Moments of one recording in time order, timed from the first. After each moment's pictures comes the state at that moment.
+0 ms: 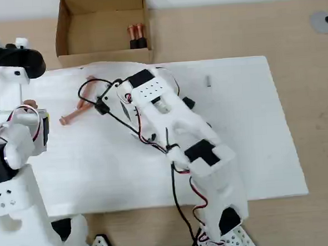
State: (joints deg) left arm -16.0 -43.9 12.3 86.5 -28.0; right arm -34.3 31.1 -12.4 91.3 11.8
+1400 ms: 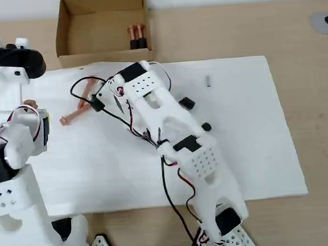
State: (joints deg) left arm -16.0 -43.9 12.3 86.5 -28.0; right arm -34.8 46.6 -34.7 101.0 13.7
